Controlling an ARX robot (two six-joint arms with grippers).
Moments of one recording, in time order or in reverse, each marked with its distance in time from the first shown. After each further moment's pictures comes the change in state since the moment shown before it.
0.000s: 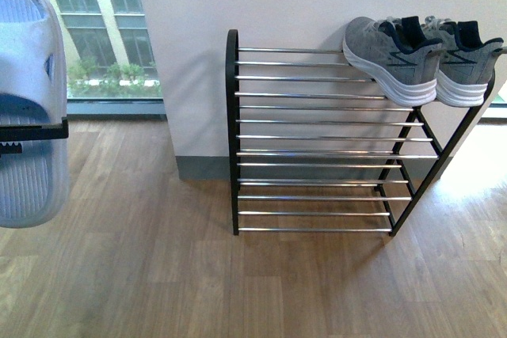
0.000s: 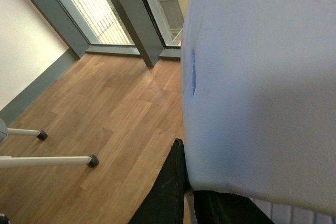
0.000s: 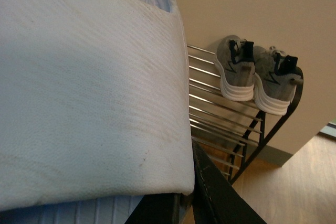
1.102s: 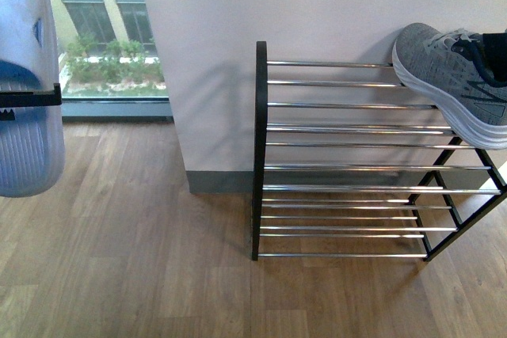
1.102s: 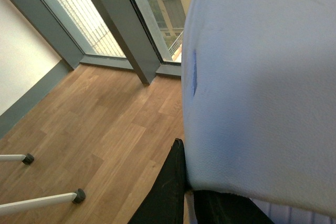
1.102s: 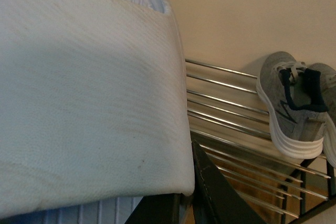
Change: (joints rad) left arm 0.005 0.000 0.001 0.000 -0.001 0.000; right arm 0.163 0.397 0.047 0.285 0.071 0.156
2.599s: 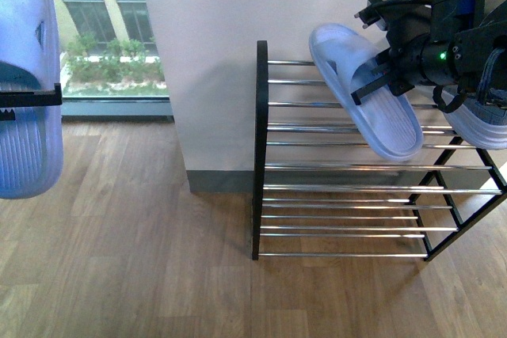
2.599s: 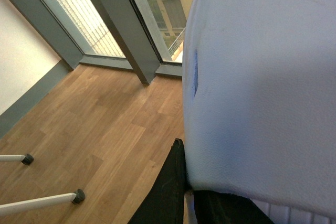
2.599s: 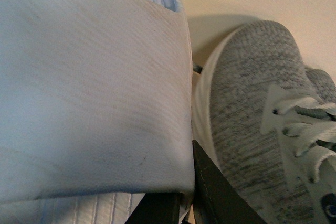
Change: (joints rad) left arm 0.000 0.000 0.000 0.000 0.000 0.000; right arm 0.187 1.676 1.029 0.394 0.676 -0.332
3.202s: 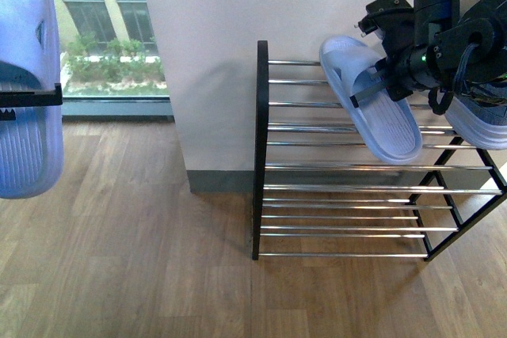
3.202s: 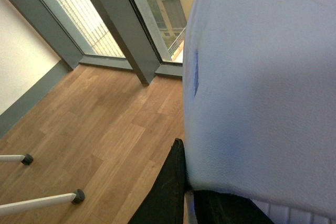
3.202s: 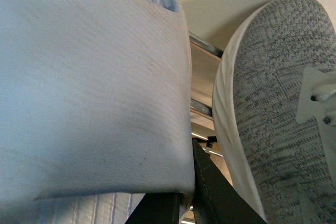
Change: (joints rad) left arm 0.000 0.000 0.000 0.000 0.000 0.000; right arm 0.024 0.065 0.076 -0.086 0.079 0.047
